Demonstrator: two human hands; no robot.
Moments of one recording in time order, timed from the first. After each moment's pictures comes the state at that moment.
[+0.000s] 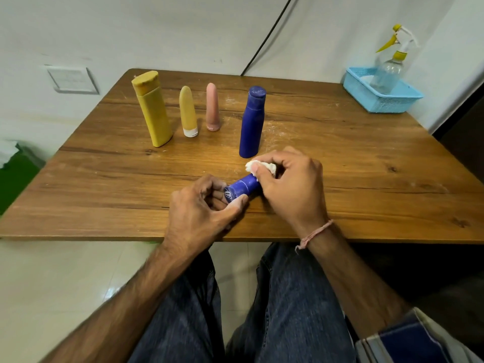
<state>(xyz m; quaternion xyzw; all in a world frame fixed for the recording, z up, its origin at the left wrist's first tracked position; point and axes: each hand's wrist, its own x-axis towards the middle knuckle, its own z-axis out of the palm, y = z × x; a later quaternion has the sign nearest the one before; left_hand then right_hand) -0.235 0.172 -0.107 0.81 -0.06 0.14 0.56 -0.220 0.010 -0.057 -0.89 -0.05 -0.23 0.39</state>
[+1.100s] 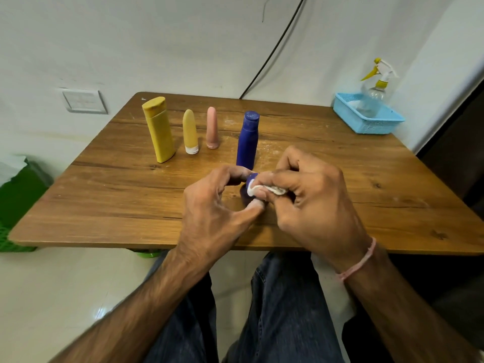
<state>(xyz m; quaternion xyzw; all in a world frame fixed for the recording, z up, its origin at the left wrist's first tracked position) -0.252 0.148 -0.058 0.77 -0.21 0.31 0.51 -0.274 -0.011 0.004 -0.88 -0.25 -0.30 0.26</state>
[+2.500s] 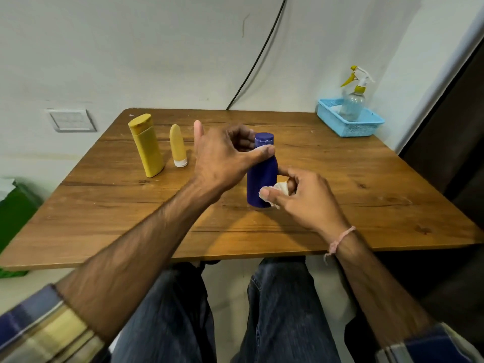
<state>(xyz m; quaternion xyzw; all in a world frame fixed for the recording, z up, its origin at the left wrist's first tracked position) -0.182 0.120 0.004 0.80 -0.15 0.14 0.56 -0.233 -0.051 -0.024 -0.92 -0.02 -0.12 0.38</state>
